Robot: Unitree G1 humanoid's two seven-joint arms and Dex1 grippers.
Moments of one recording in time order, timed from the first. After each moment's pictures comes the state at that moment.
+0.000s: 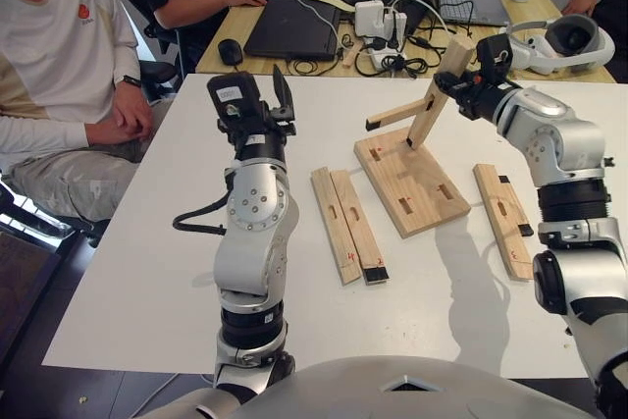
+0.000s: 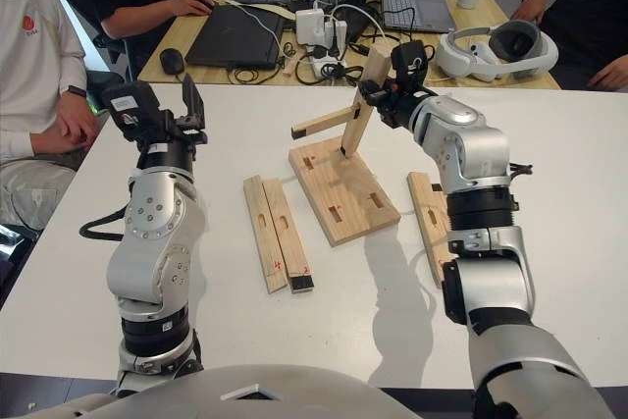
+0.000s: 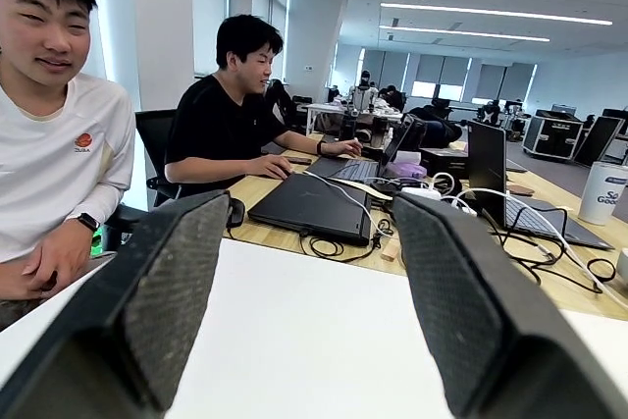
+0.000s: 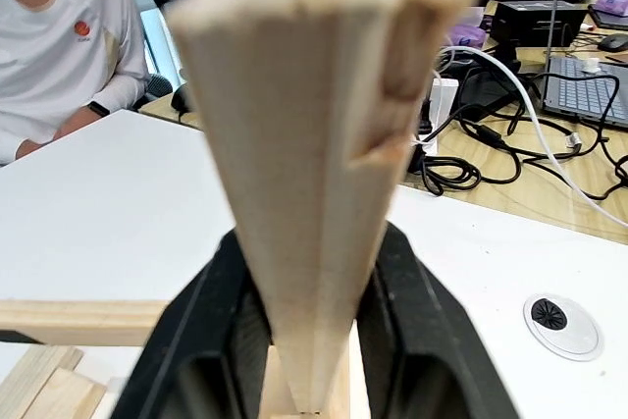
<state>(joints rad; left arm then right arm) -0.22 -0.06 -0.10 -0.60 0.01 0.61 0.35 -0.73 -0.38 0.02 0.38 0.37 0.60 0.38</state>
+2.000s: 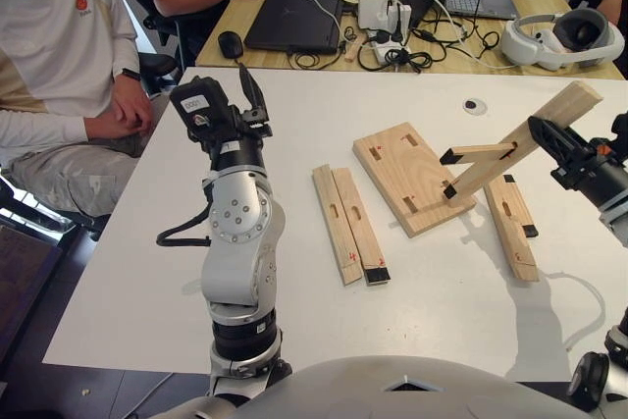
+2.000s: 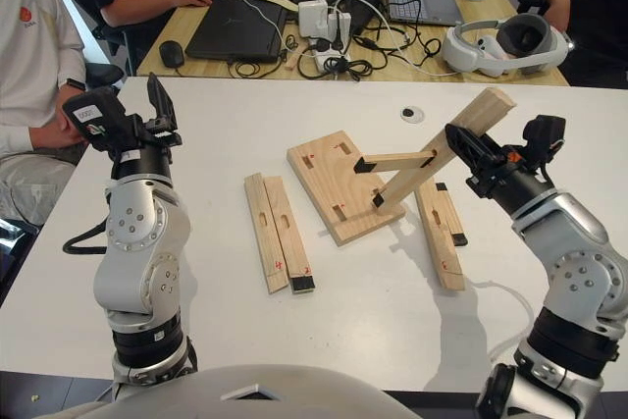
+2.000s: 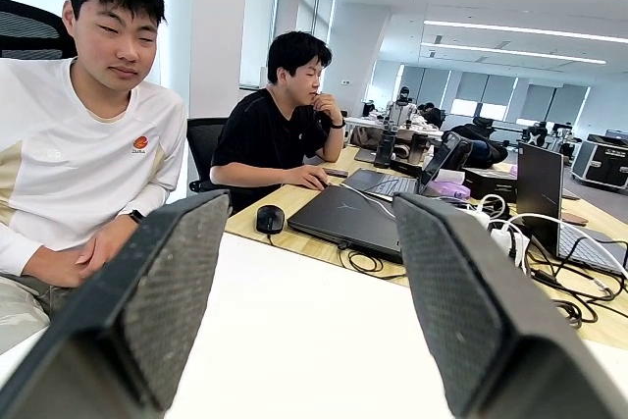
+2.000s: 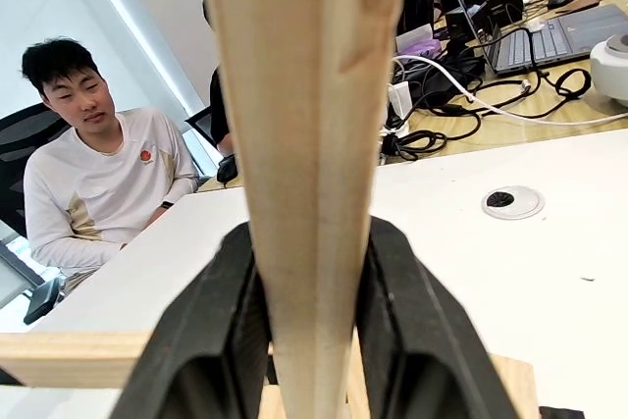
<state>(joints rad) -0.17 -0.05 -0.05 -0.65 0.01 0.57 0.37 -0.12 -0.52 -0.55 -0.29 0.88 0.87 0.47</state>
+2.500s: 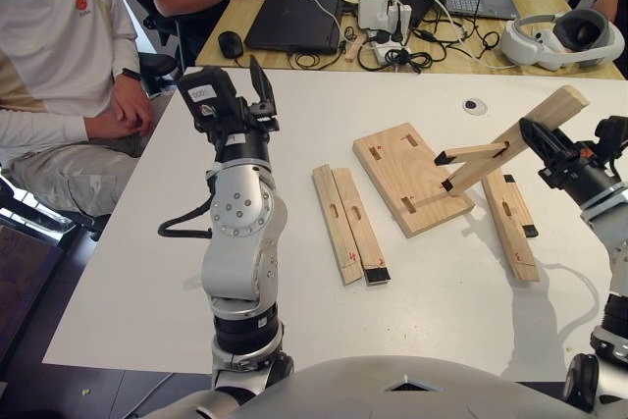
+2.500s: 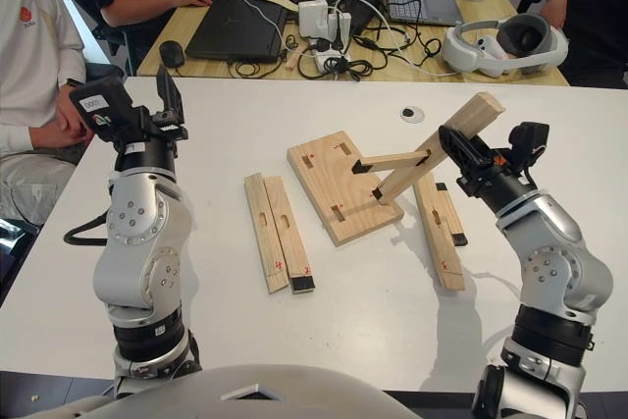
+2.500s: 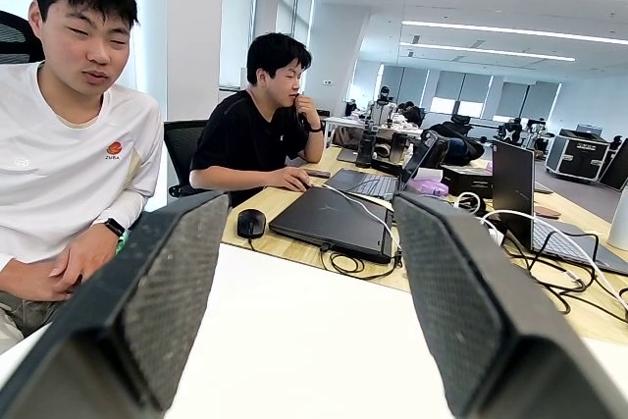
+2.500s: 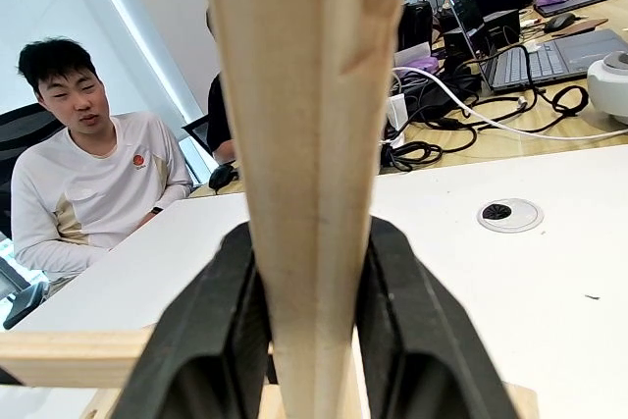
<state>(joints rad) -0.21 -0.06 -0.05 -0.65 0.01 0.60 0.32 -0.13 -0.48 -0.43 -0.14 0.77 0.64 0.56</state>
